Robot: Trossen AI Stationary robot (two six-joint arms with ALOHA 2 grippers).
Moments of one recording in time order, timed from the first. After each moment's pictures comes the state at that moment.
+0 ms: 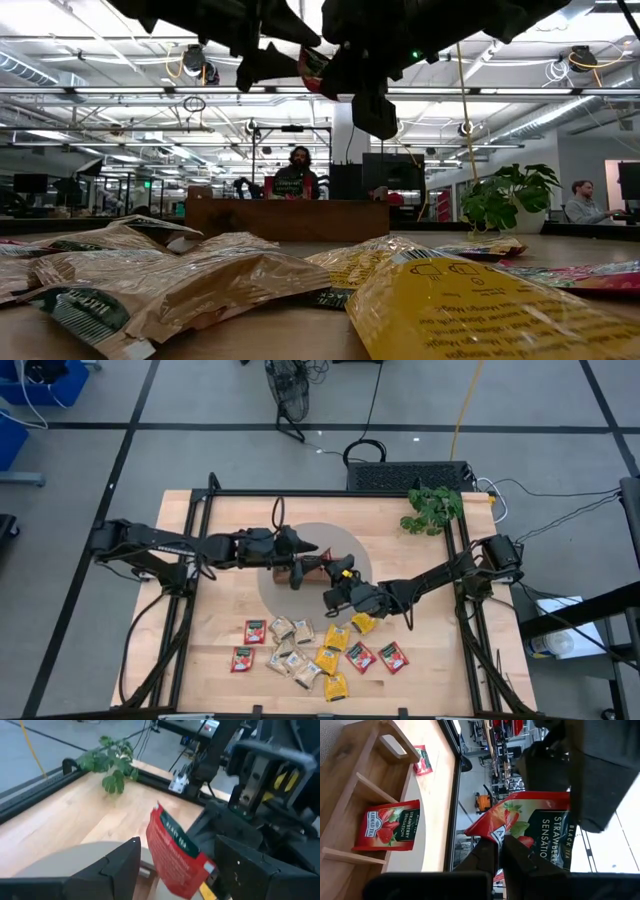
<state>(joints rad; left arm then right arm) 0.02 1.37 0.85 0.23 -0.11 -0.32 0.26 1.78 0.97 0.59 1.01 -1.19</state>
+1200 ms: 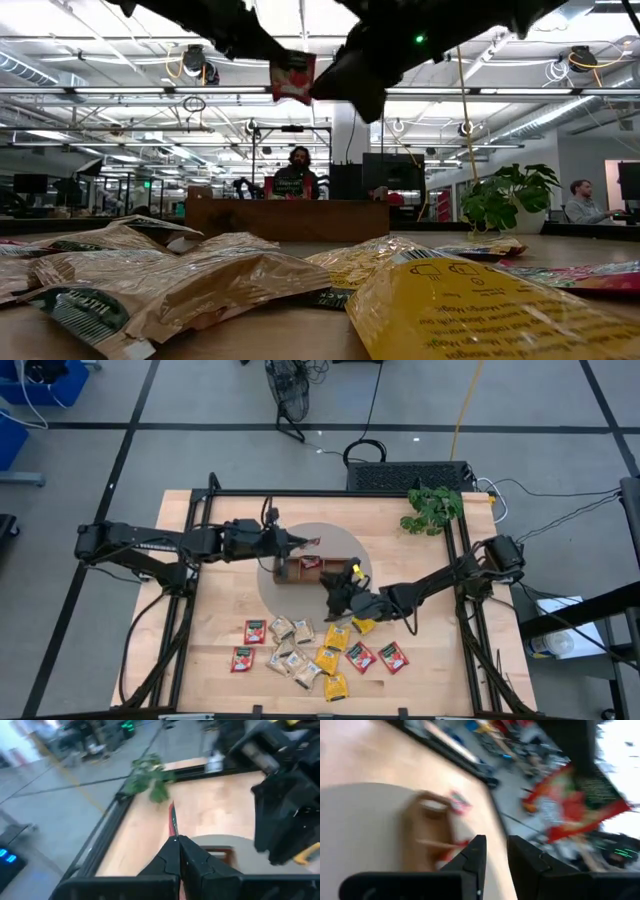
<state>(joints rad) 0.07 1.23 0.85 0.06 -0.20 0.24 0.31 1.76 0.97 0.45 0.87 -0.50</state>
